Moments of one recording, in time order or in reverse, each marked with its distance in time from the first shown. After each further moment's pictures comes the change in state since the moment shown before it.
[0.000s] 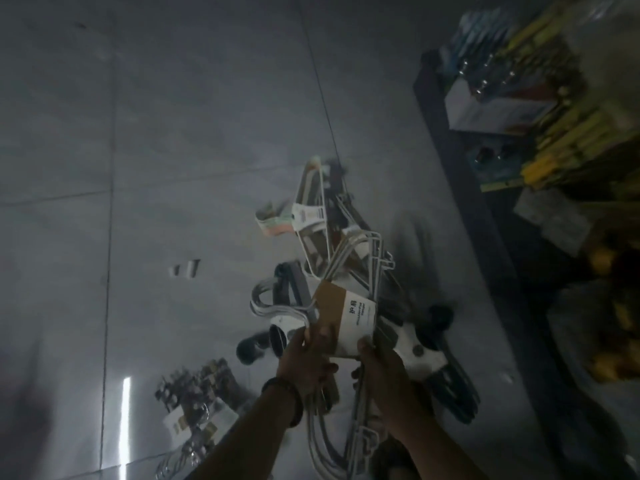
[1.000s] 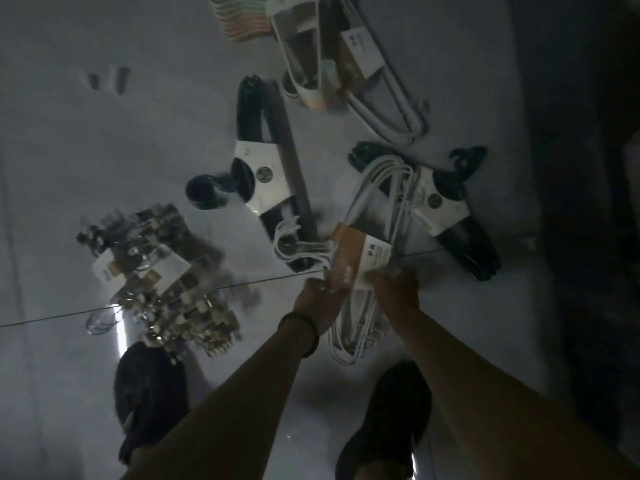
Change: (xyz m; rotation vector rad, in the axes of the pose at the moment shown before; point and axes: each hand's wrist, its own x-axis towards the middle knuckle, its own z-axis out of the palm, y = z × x) left_hand 0.094 -0.285 -0.005 0.586 0.031 -0.144; right_hand 0.099 0.284 -0.055 -0.337 0.288 0.294
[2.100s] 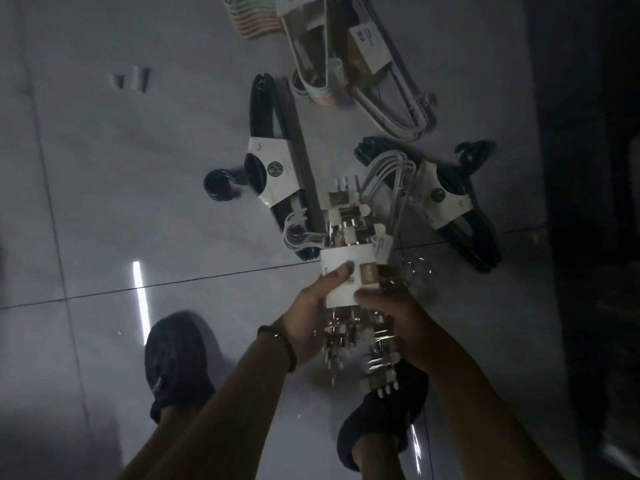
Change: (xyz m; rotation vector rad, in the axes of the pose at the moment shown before) left_hand -0.110 0.022 -0.030 -0.700 -0.446 0.102; right_hand -0.123 -0.020 -0.067 0.392 -0.805 -0.299
